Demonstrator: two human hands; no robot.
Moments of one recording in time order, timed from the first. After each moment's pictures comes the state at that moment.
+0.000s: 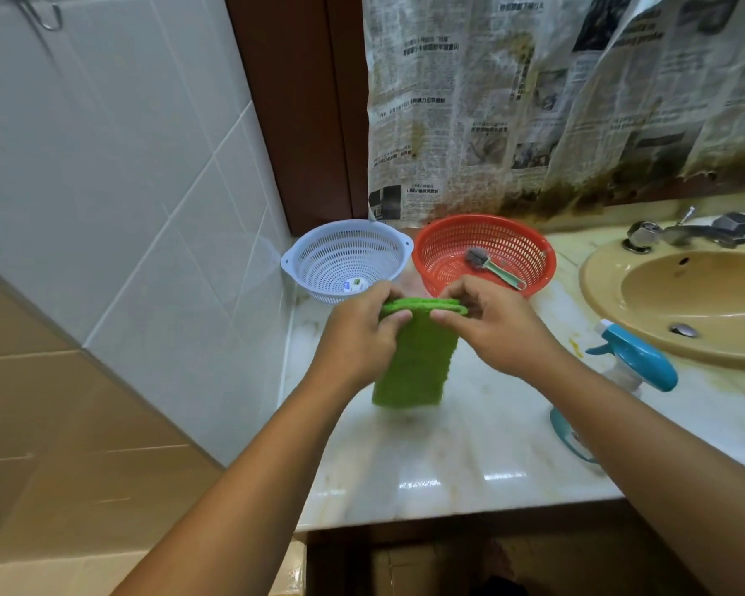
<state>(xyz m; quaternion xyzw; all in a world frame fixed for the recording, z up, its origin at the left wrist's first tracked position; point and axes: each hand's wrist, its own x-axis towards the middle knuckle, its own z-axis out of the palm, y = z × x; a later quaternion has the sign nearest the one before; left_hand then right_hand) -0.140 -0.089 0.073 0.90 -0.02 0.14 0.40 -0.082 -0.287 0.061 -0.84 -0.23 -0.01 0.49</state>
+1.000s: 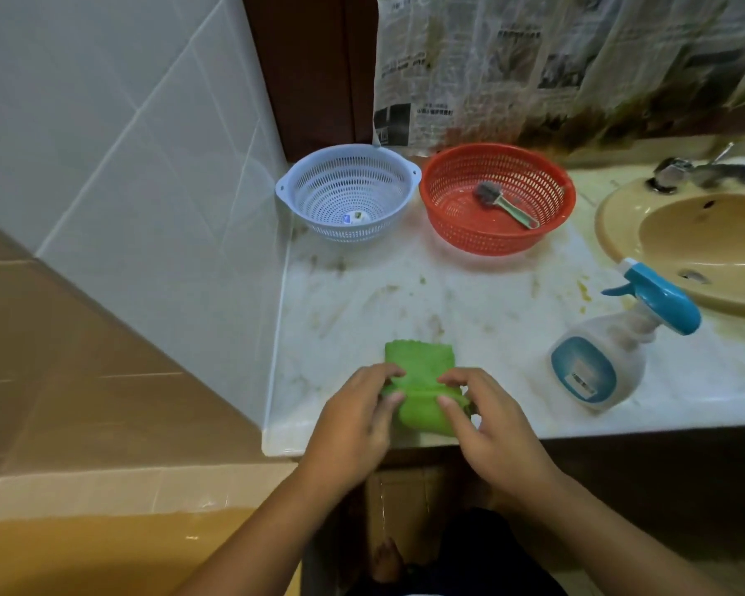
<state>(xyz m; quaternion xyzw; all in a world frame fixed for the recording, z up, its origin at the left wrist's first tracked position) -0.258 -0.093 -0.064 0.91 -0.03 0.08 0.40 -0.217 -0.304 -0.065 -0.87 -0.19 0.05 0.46</state>
